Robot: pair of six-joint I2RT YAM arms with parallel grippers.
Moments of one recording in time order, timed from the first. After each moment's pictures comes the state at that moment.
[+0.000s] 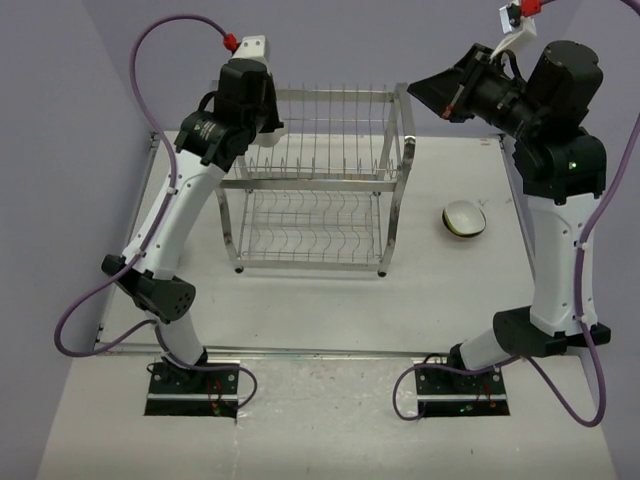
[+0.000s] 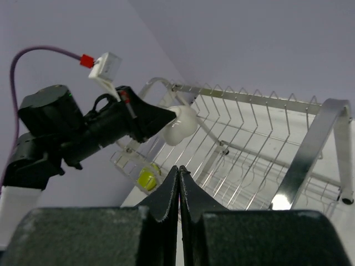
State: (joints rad) left arm -0.50 1.76 2.22 -0.84 -0.33 -0.33; right arm 0.19 1.51 2.30 -0.80 -0.49 0.53
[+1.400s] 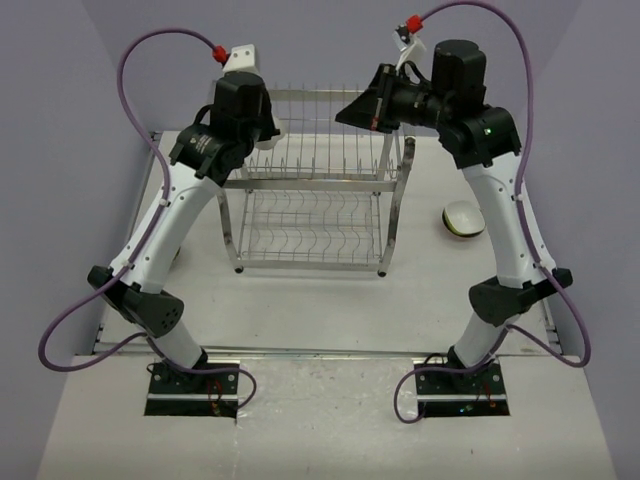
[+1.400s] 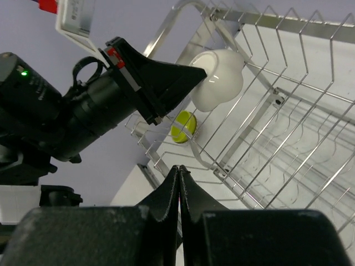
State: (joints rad) left arm -0.51 1.67 2.05 -0.78 -0.41 -0.40; right arm 0.40 1.73 2.34 -0.83 -0.57 0.58
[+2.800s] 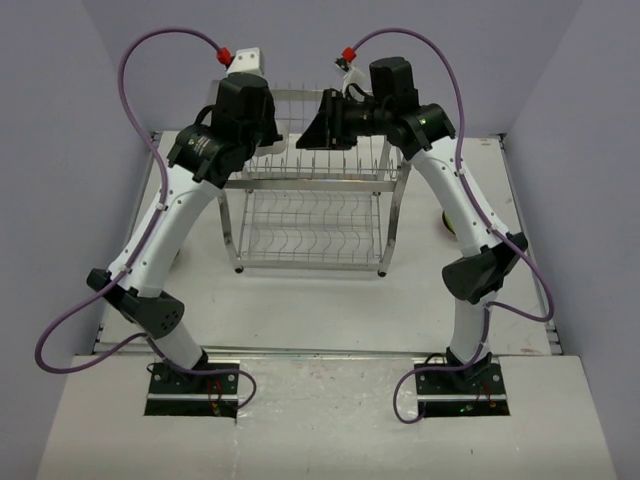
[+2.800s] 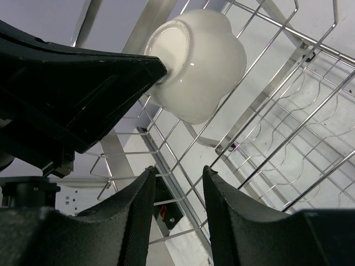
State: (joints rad) left arm -0.55 1.67 2.10 -0.87 -0.42 -0.41; right arm 0.51 1.97 2.36 -0.83 -0.65 0.55
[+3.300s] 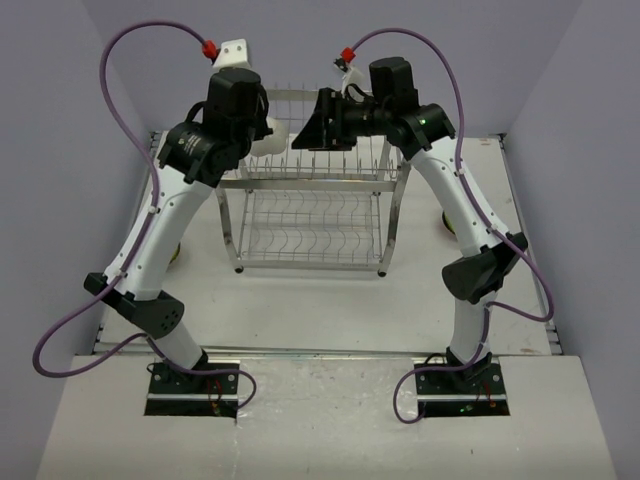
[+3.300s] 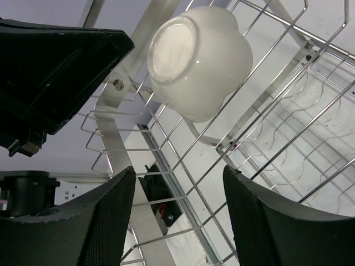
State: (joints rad) left arm -0.55 1.67 2.18 -0.92 -0.53 -0.40; right arm 0.51 1.97 2.36 -0.83 -0.67 0.53
